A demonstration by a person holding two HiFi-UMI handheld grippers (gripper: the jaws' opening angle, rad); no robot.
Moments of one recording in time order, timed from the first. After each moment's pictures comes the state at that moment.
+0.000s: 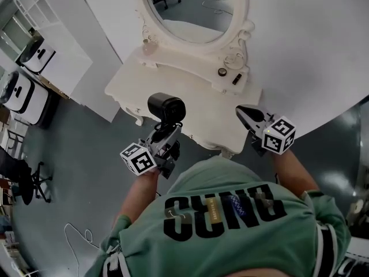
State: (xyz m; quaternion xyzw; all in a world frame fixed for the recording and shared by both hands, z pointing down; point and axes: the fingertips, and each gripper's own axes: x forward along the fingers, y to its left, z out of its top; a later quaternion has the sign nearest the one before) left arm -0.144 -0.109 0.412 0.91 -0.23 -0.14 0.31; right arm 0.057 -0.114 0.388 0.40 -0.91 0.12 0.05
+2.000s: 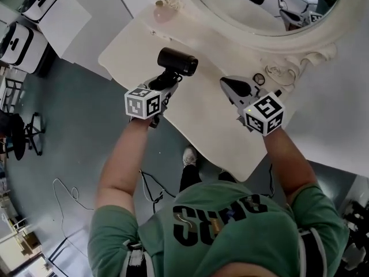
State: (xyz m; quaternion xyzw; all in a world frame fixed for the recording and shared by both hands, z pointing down) left arm -0.186 -0.437 0.622 0.86 -0.41 0.15 0.27; right arm -0.037 -0.407 0.522 0.29 -0.94 0.10 0.14
